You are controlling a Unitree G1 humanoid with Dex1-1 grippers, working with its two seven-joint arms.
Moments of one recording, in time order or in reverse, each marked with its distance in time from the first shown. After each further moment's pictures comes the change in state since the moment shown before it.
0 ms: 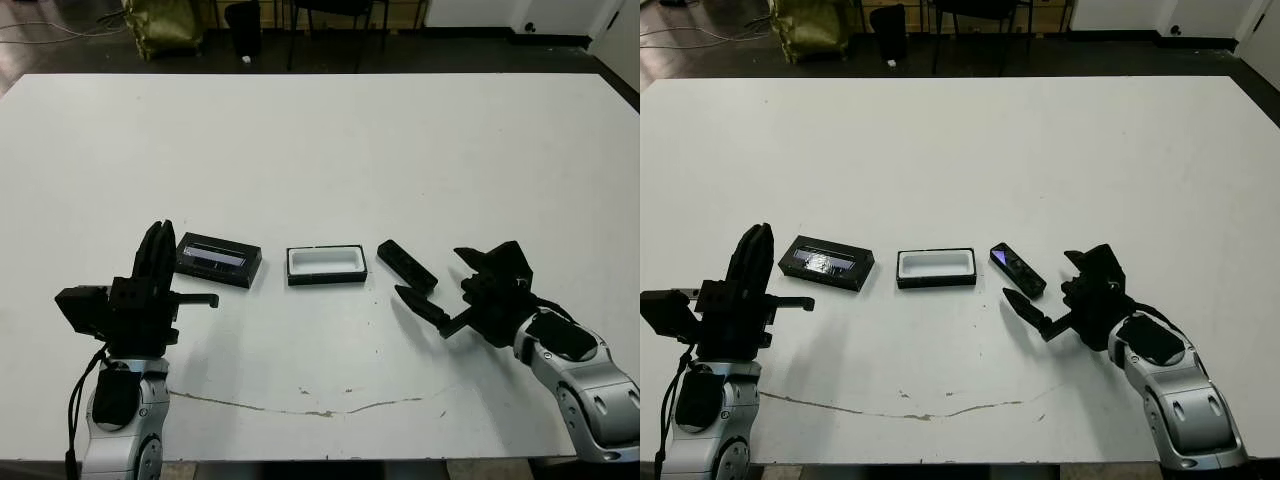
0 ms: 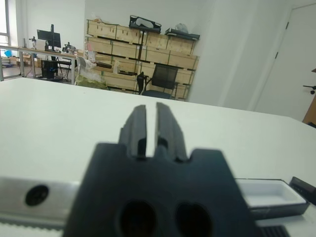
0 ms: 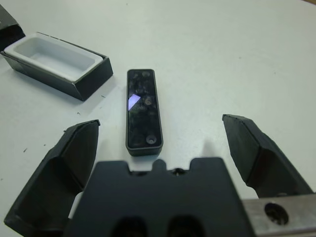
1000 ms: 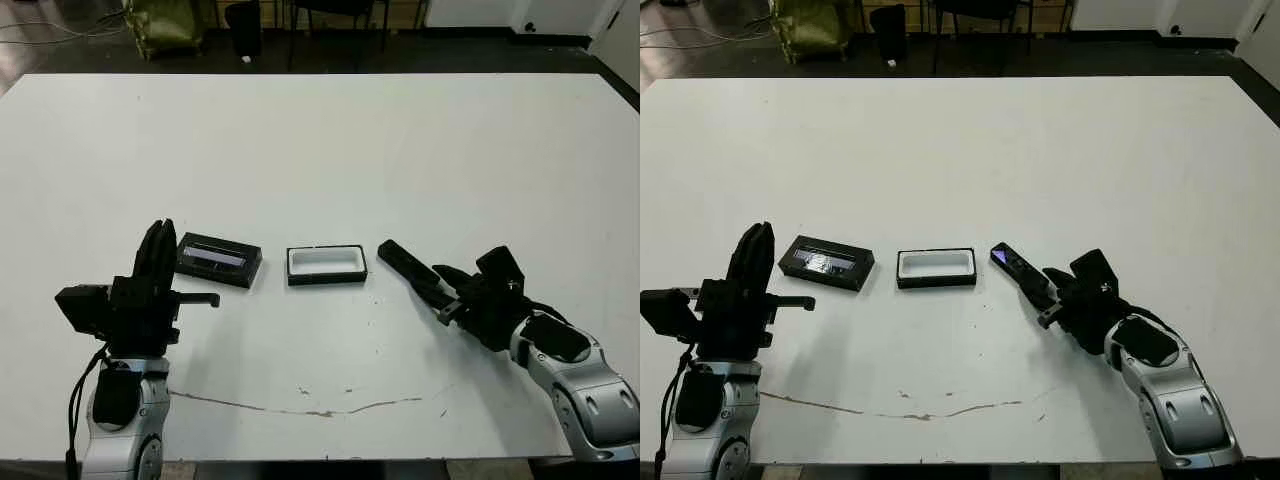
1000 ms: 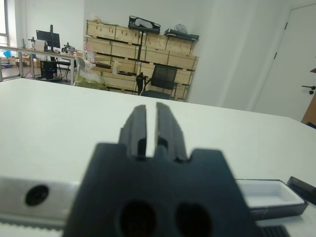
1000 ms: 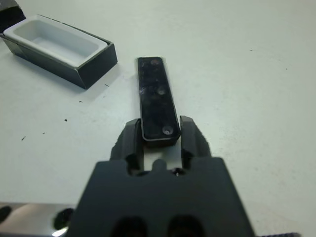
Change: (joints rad) left arm 0.000 -0.001 -0.001 0.000 0.002 -0.004 0.000; right arm -0.001 -0.002 0.024 0.013 -0.049 -0.012 0.026
